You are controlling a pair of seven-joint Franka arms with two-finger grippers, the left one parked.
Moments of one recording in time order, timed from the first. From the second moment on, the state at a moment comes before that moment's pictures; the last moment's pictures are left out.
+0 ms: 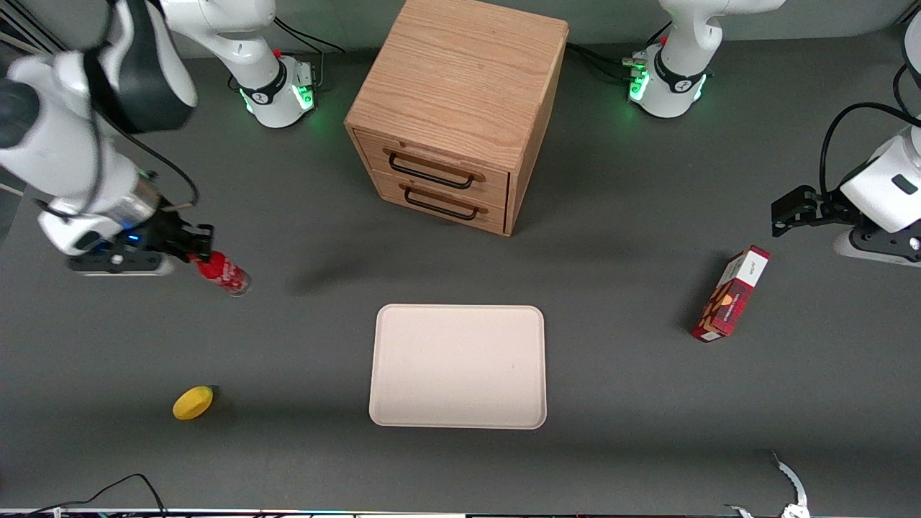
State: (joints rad) arm -0.02 0.01 0.16 -1.78 -0.07 1.83 0.16
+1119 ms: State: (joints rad) arm 0.10 0.72 0.48 -1.03 -0.31 1.84 0.93
